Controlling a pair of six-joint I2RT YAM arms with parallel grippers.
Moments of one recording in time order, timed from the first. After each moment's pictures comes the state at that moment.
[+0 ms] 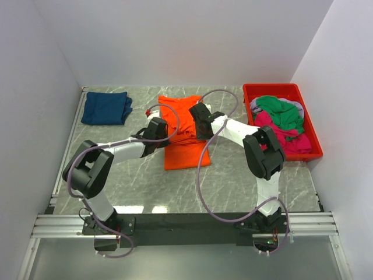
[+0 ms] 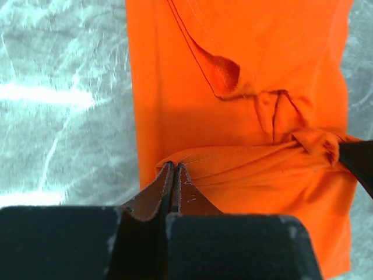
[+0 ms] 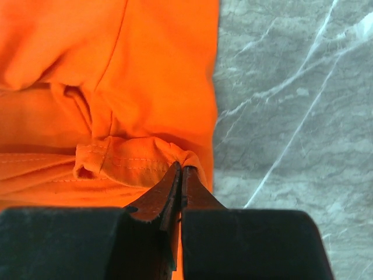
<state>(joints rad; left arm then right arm) -0.56 1.68 0.91 0.05 -0.22 -0.68 0.59 1.98 1.44 -0.55 0.27 0.44</state>
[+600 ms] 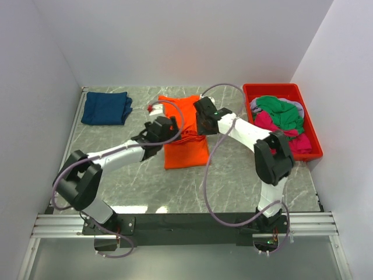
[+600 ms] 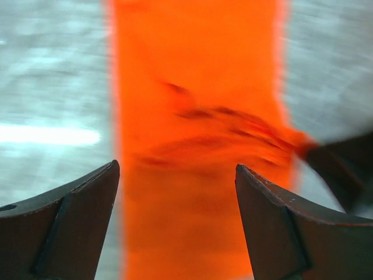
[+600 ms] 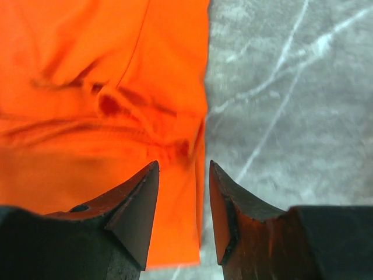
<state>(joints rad) -0.63 1.58 0.95 0.00 -0.39 -0.67 0.57 1.91 1.46 -0.57 0.26 0.41</state>
